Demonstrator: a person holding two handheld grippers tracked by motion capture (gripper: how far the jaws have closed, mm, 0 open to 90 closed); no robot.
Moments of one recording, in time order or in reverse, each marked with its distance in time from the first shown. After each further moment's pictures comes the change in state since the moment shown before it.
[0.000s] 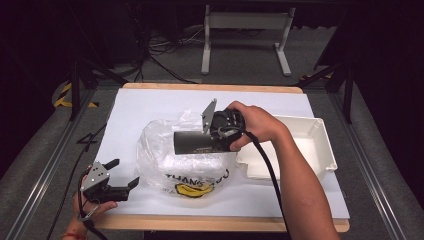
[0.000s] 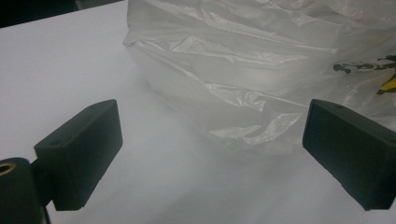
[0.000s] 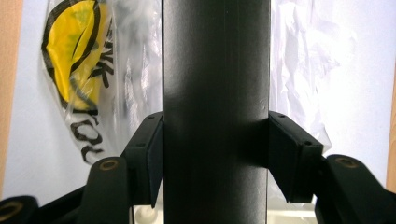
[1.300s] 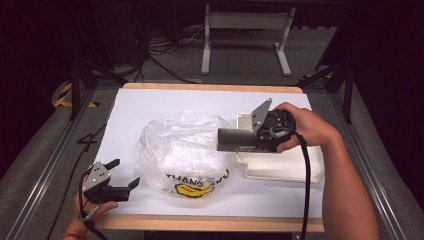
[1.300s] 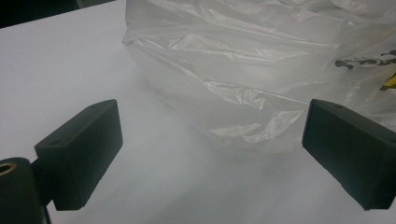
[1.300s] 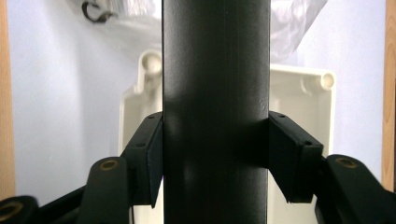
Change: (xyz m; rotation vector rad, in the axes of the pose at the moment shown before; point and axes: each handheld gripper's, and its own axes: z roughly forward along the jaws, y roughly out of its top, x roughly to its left) left arm -0.001 0.000 0.001 0.008 0.008 0.013; right arm 0.017 -0.103 -0.043 0.057 -0.039 0.104
